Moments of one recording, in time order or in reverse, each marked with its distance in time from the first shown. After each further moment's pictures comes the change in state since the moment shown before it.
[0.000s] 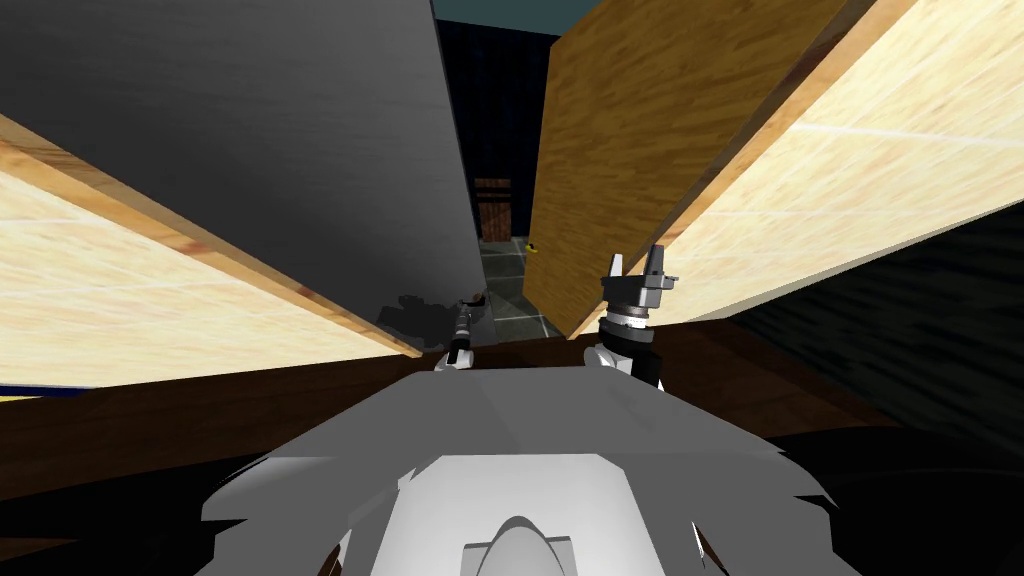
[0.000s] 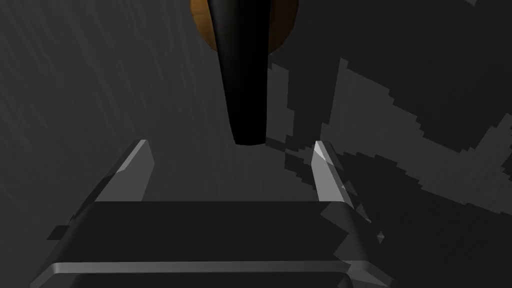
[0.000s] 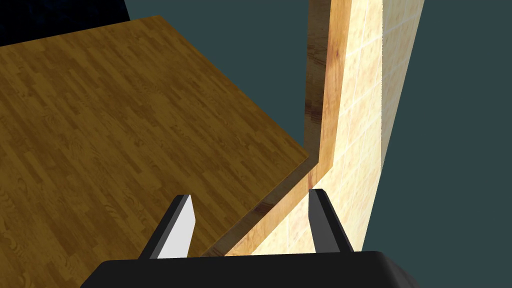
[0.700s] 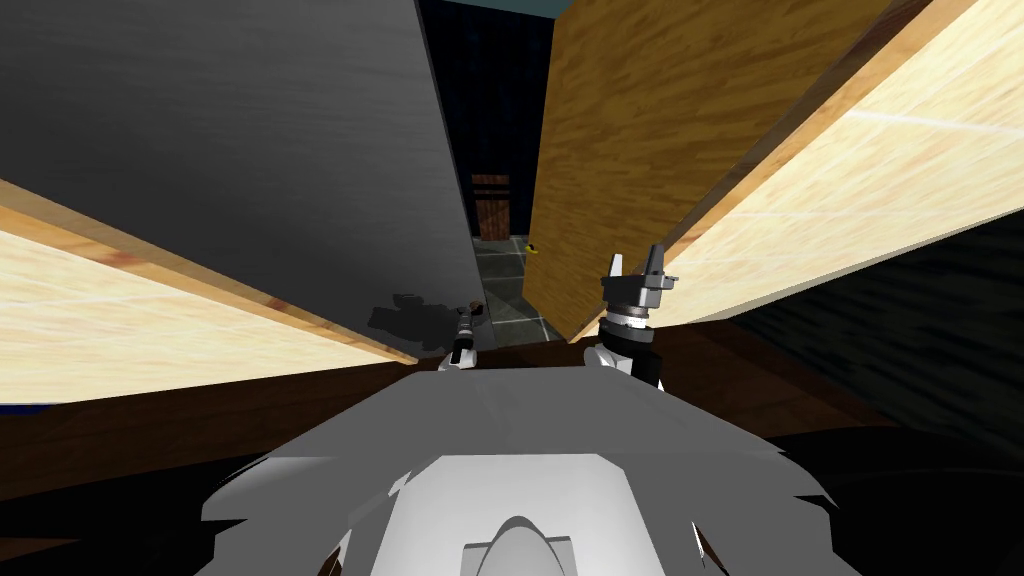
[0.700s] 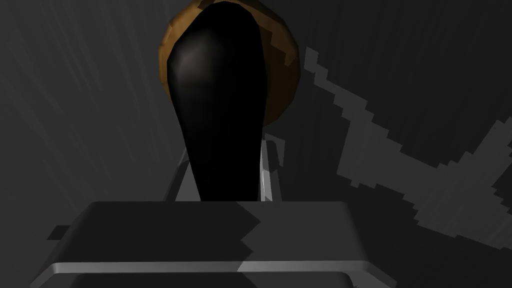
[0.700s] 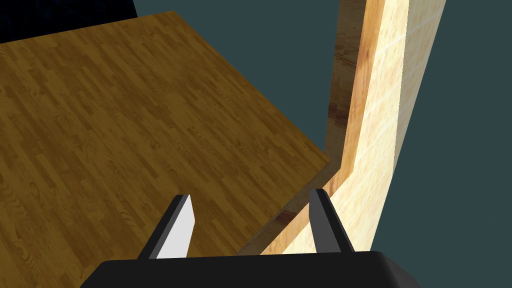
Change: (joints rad) arm 0.000 -0.033 0.005 -0.009 0.003 0.005 0.000
